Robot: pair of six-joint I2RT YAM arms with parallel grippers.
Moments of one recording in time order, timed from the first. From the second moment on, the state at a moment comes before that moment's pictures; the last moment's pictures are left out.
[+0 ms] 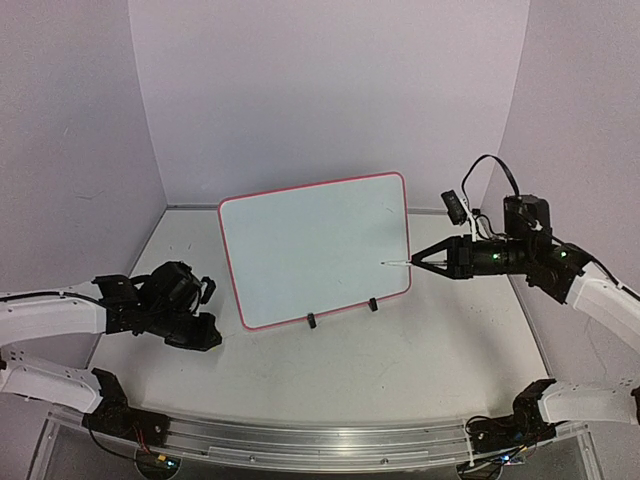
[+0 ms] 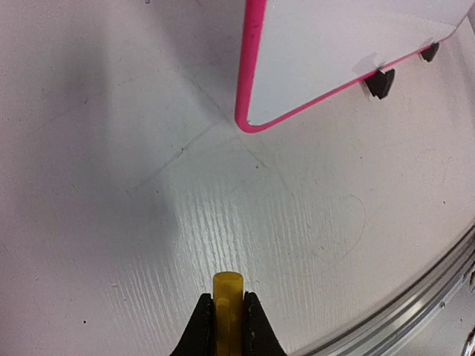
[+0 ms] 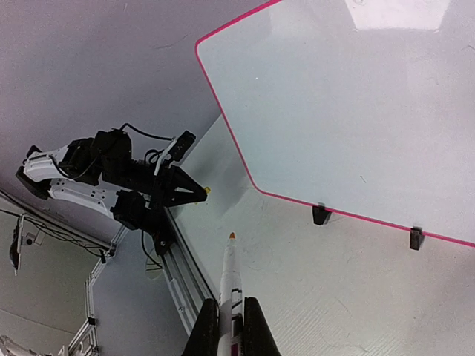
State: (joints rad) left arm -0.83 1.06 0.62 -0.57 0.01 -0.66; right arm 0.47 1.03 0.89 -0.30 -0.75 0.42
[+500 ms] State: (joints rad) left arm -0.83 1.23 0.62 -0.48 -0.06 -0.73; right arm 0.50 1.00 0.76 -0.17 -0.65 0.53
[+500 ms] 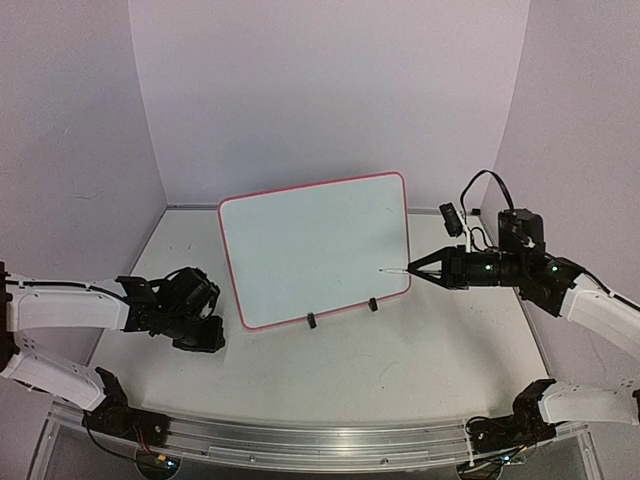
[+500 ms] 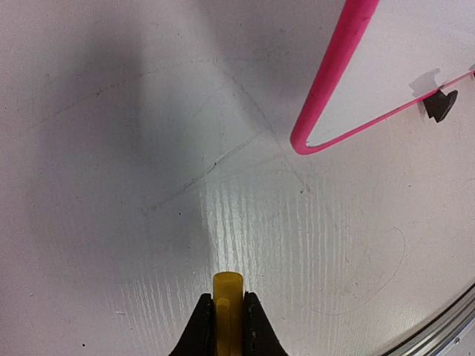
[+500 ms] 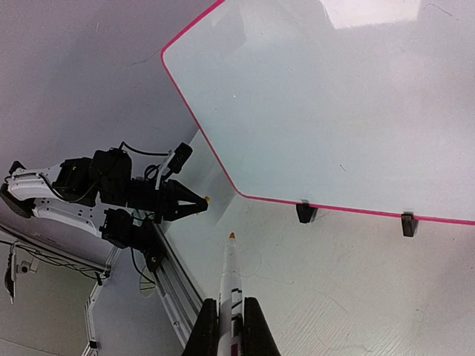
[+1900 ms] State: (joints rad) left arm -0.46 1.14 1.12 -0.75 0.17 -0.32; right arm 0.77 1.15 0.91 -0.14 -0.43 0.45
